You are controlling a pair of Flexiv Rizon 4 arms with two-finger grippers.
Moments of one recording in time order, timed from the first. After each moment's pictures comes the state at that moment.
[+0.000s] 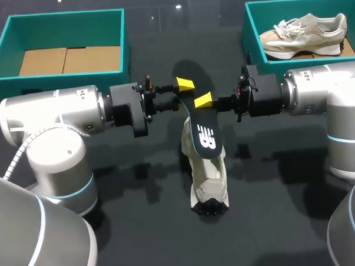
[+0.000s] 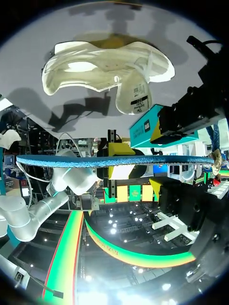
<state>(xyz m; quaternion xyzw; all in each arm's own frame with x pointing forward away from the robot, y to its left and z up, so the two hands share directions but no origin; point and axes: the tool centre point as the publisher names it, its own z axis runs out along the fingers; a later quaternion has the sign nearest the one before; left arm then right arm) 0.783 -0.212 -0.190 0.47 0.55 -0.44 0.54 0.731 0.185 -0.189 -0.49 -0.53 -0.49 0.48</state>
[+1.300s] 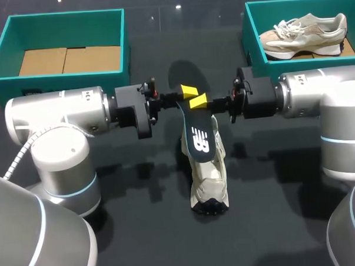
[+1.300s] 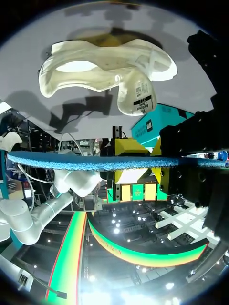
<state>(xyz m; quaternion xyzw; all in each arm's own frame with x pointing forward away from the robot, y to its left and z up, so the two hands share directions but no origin) 0.781 -0.221 -0.196 0.48 0.54 -0.44 0.54 0.734 0.194 -0.195 -0.48 -0.53 -0.51 0.48</state>
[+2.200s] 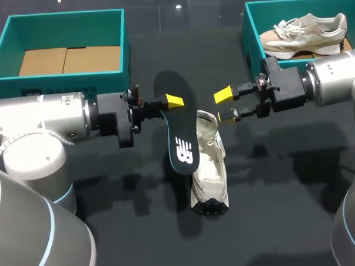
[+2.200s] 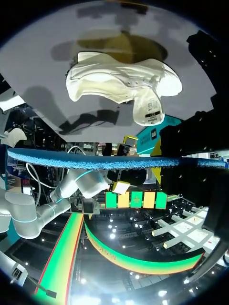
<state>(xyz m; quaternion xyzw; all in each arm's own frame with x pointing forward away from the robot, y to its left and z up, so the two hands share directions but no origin) 0.747 -0.185 -0.192 0.48 0.56 -0.45 0.51 0.722 0.137 -0.199 -0.45 -0.64 -0.49 0.39</state>
